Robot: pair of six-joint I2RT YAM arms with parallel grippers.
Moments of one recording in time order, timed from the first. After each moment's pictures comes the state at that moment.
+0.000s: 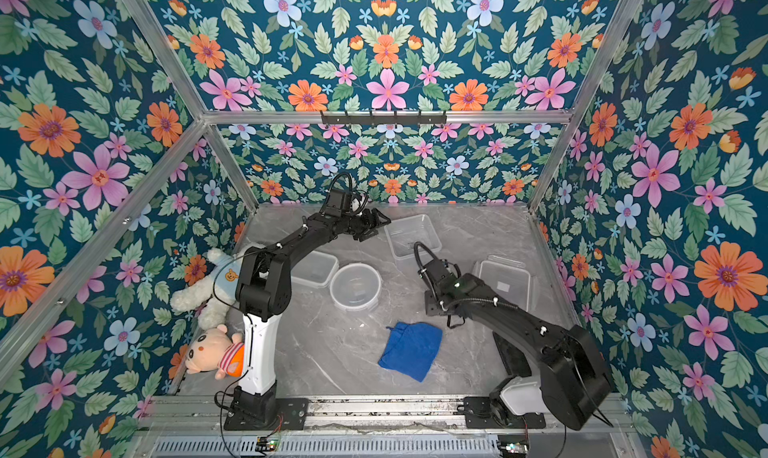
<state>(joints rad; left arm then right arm) -0.38 2.21 1.81 -0.29 0.59 -0.78 0.70 1.34 0.91 -0.77 0.14 0.58</state>
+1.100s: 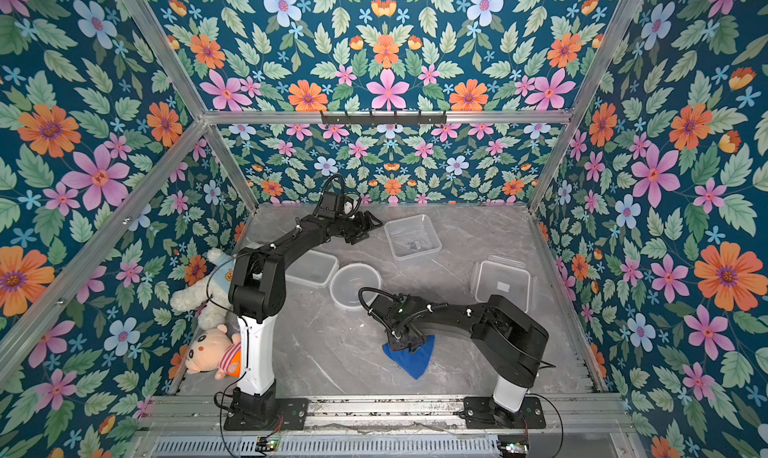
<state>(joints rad) -0.35 2.18 1.77 -0.31 0.55 -0.76 0.95 1.75 1.00 -0.73 0.14 0.76</state>
